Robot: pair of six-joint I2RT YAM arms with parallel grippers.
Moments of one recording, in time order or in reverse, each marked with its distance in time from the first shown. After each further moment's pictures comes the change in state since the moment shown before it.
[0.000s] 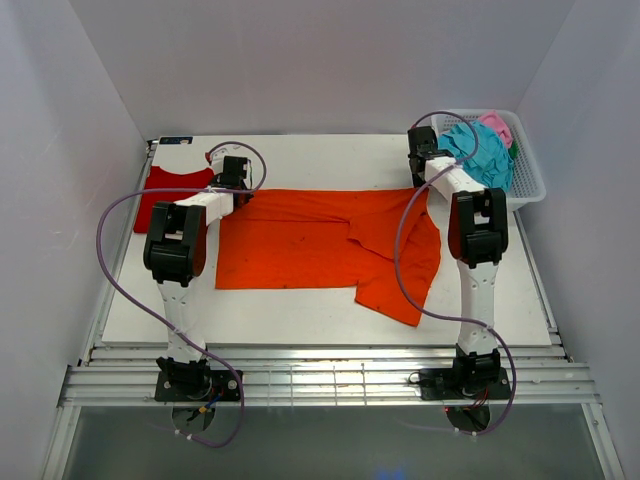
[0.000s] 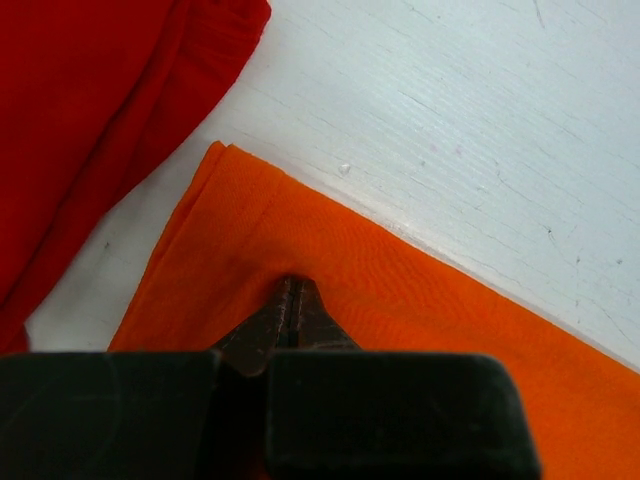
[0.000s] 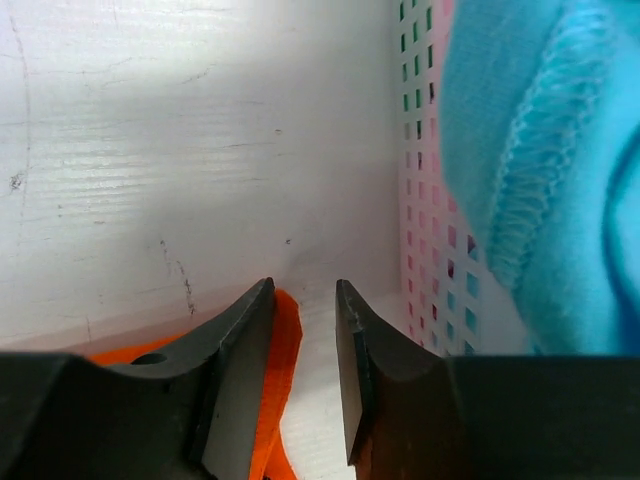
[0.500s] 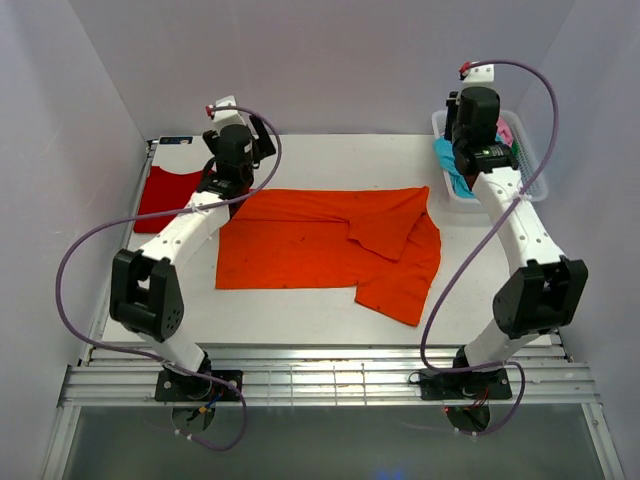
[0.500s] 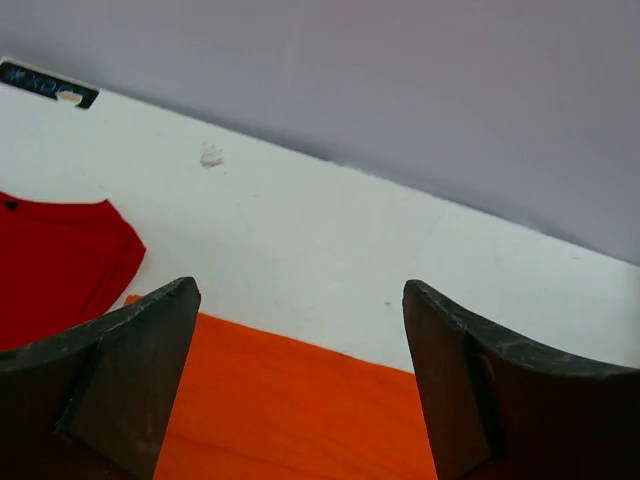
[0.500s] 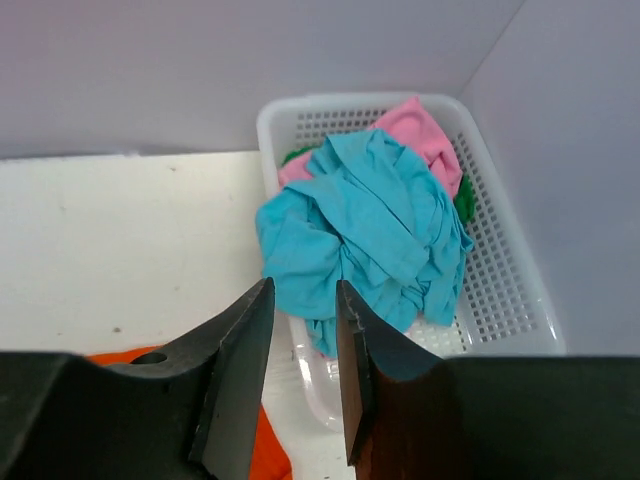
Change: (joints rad) left arm -0.143 -0.395 -0.056 0.183 -0.079 0.184; right arm 0.008 -0.650 -0.273 0.216 -0.012 -0.041
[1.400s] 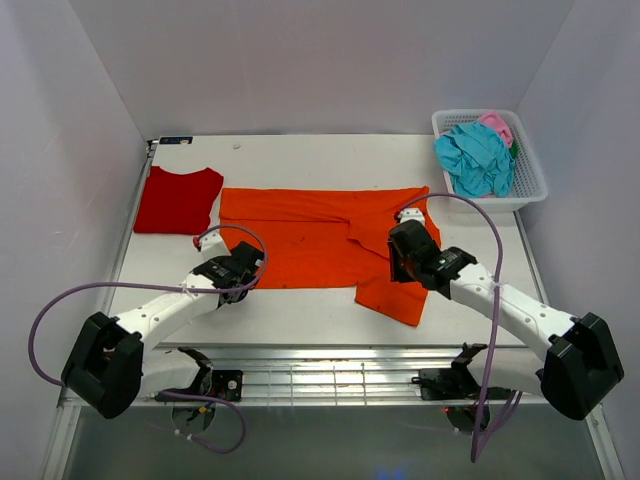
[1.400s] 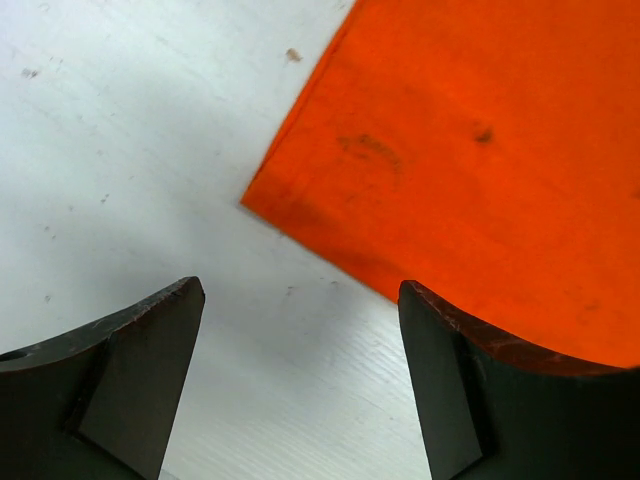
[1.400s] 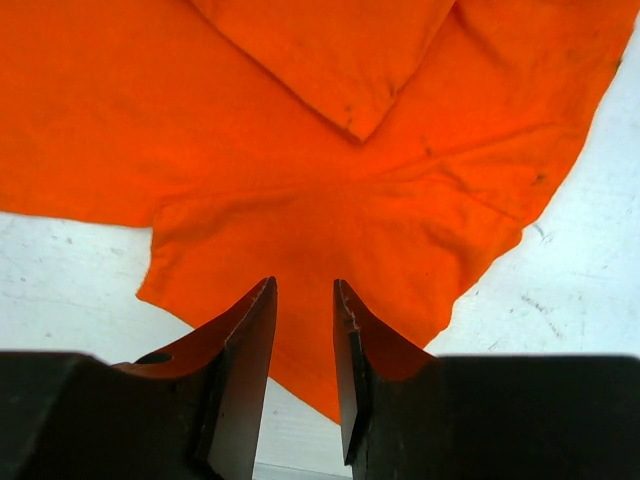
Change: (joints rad) left arm -0.261 -0.533 -0.723 -0.719 -0.227 -0.641; right arm 0.469 -0.536 -0.846 -0.260 -0.124 0.458
